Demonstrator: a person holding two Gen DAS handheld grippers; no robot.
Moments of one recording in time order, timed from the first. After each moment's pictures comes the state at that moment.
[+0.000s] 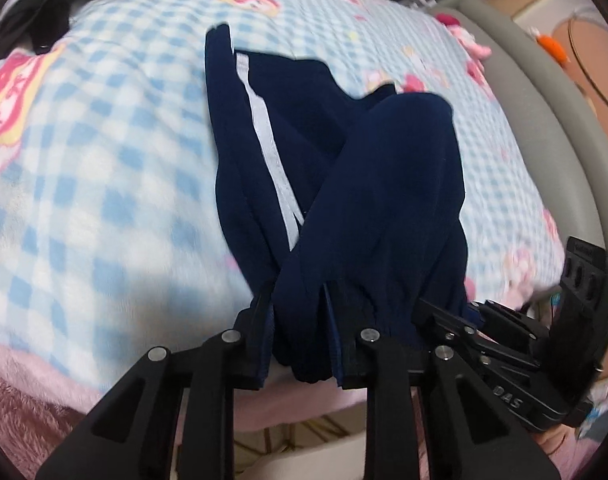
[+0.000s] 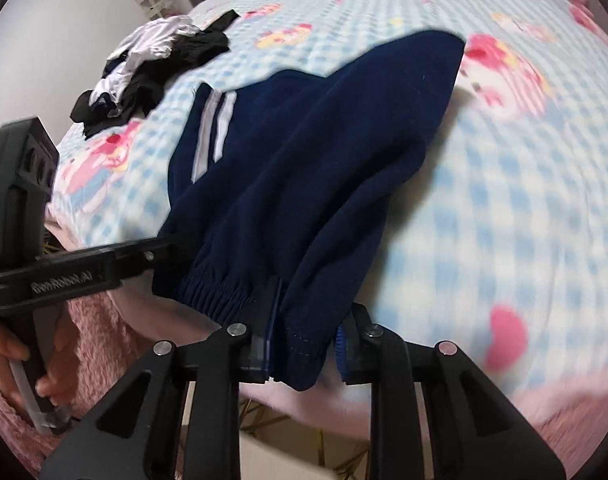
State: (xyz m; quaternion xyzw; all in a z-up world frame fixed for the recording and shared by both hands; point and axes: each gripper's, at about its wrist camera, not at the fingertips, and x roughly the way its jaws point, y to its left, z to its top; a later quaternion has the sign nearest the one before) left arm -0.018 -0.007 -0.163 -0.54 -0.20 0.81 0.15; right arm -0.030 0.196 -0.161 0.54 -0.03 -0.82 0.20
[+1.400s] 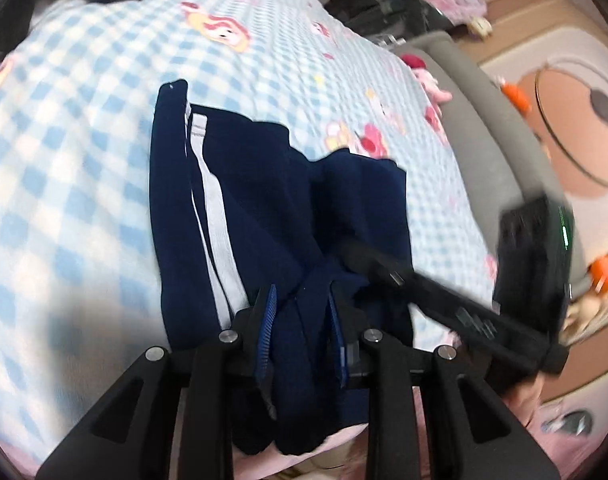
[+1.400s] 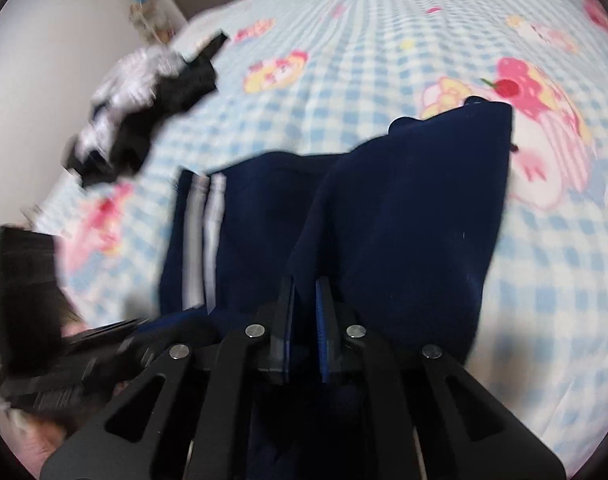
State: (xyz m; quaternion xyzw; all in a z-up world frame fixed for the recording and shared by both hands) left arm -0.072 -0.011 -0.160 -0.48 -0.31 0.79 0.22; right arm -0.108 0.180 -0.139 0.51 -0.09 -0.83 0.21
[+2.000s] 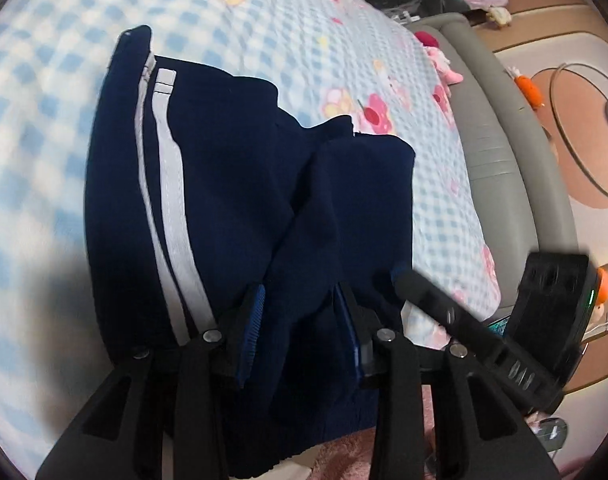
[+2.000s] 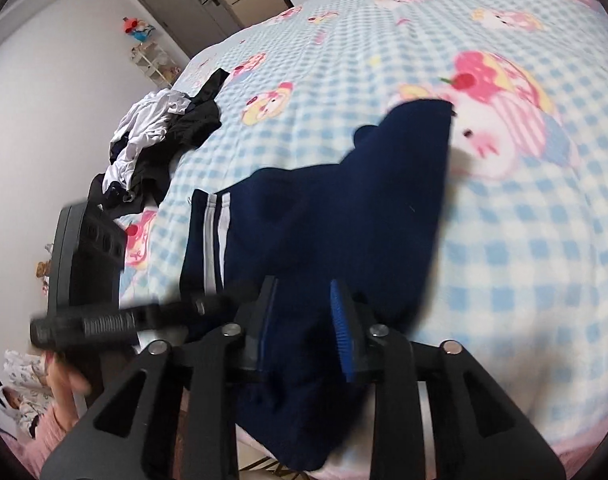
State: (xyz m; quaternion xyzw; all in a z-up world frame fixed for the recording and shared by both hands) left arm -0.090 0.021 -0.172 -0.52 -0.32 0.76 0.22; right arm -0.095 0.213 -0.125 0.49 -0.13 -0.83 0.21
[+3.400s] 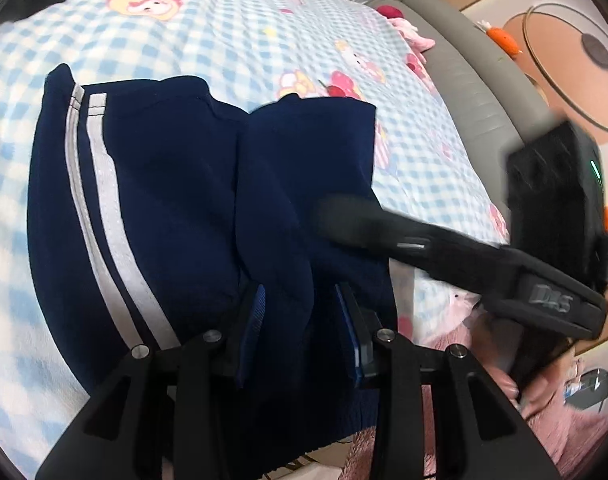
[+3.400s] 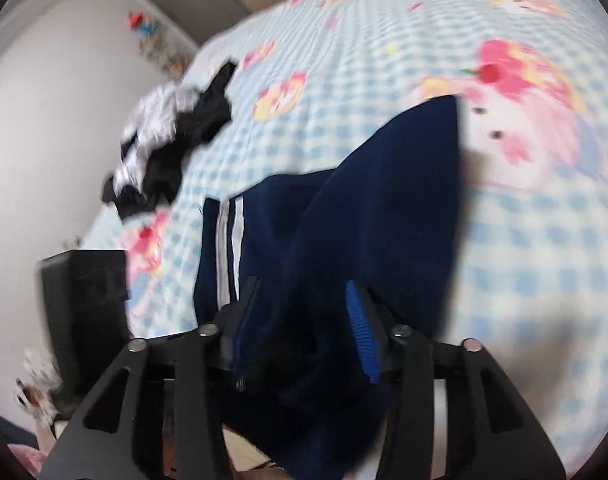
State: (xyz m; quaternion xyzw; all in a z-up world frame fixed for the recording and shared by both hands) left arm -0.094 0.054 -0.161 -0.51 -0.23 0.78 0.26; right arm -0.128 0.191 -0.137 0.54 -0.13 -0.79 0.25
